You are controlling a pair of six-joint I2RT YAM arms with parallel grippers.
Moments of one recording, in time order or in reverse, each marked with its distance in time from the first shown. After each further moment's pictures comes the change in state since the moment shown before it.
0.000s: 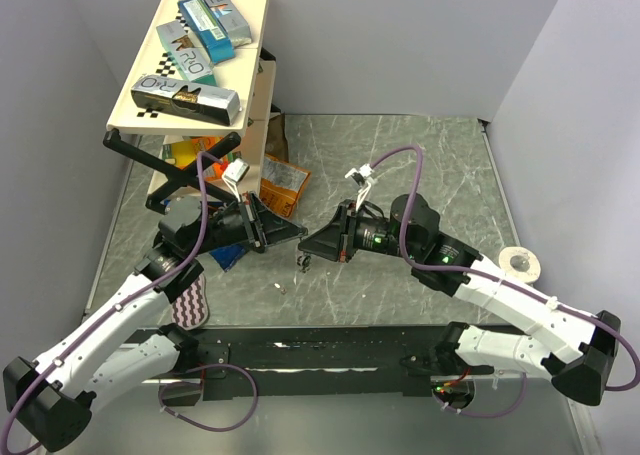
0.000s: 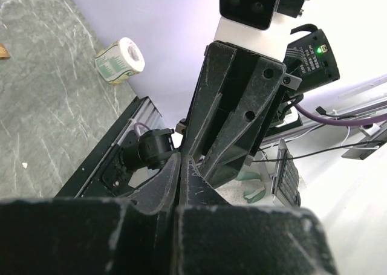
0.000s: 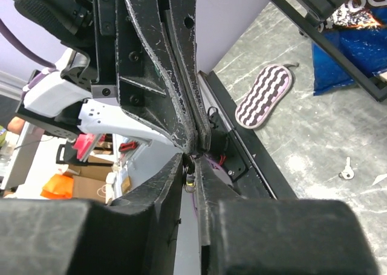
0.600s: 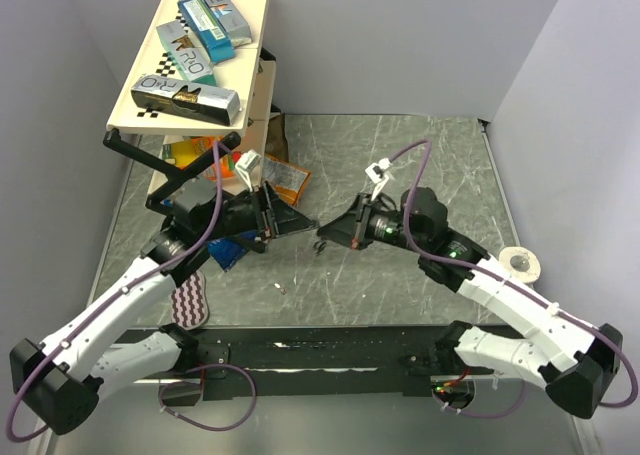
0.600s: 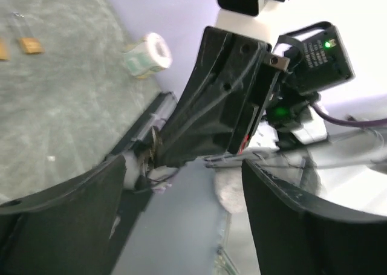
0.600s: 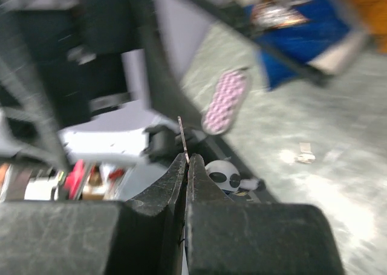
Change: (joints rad) left arm 0.000 0.100 0.105 -0.122 -0.001 0.088; right arm -0.124 -0.025 -0.037 -0.063 0.013 0.048
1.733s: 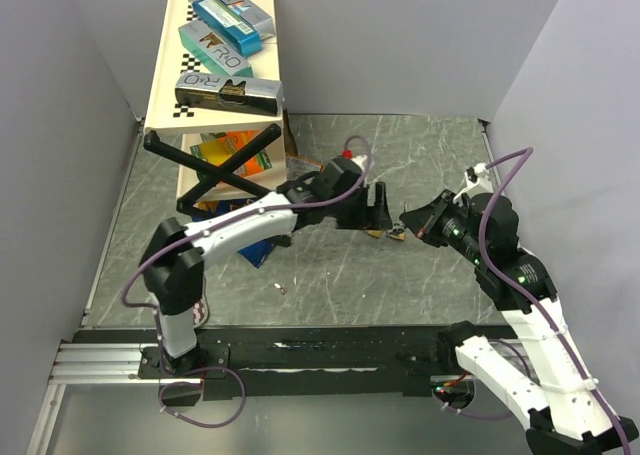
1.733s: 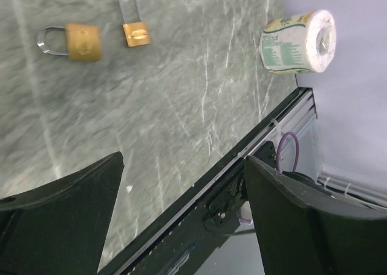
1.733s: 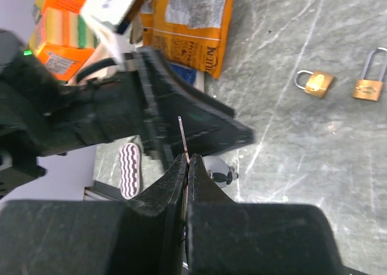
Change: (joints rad) left arm -0.303 0.830 0.666 -0.433 -0.458 0.243; right arm -0.423 -0.267 0.103 -0.575 0.245 -0.076
